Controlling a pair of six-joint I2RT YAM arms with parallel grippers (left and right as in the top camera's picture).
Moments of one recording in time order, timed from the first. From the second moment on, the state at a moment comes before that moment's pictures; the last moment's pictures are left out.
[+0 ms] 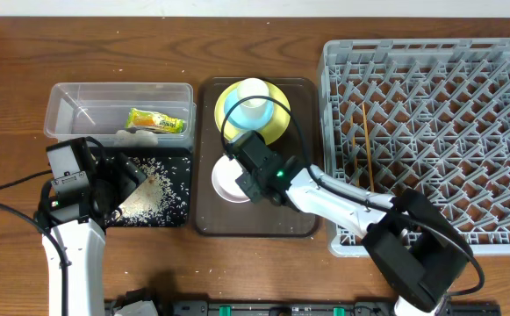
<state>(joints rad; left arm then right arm) 0.31 1.11 0.81 -0.80 0.06 -0.52 0.83 1.90 1.15 -0.34 0.08 0.08</state>
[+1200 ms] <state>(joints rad) 0.31 1.11 0.81 -0.80 0.06 -0.52 0.91 1.79 1.16 -0.43 -0.10 0.02</state>
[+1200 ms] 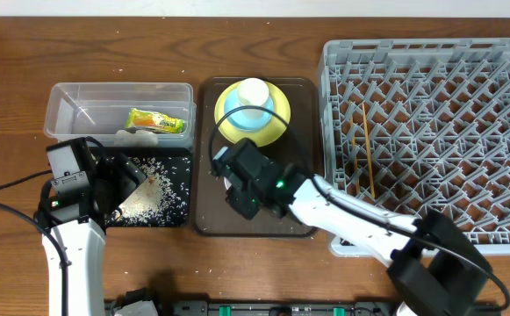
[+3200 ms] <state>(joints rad) 0.31 1.11 0.81 -0.80 0.06 -0.52 0.93 1.85 1.16 -0.47 -0.05 -0.11</state>
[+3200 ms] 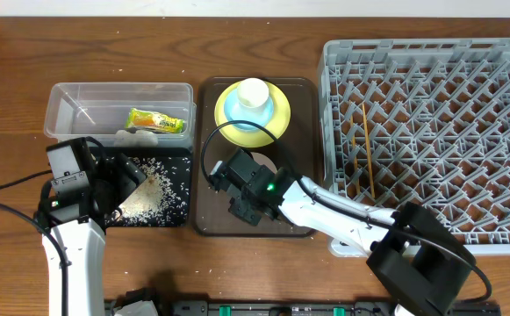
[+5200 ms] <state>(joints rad) 0.31 1.11 0.81 -0.80 0.06 -0.52 0.93 1.90 1.26 -0.67 0.00 -0.25</state>
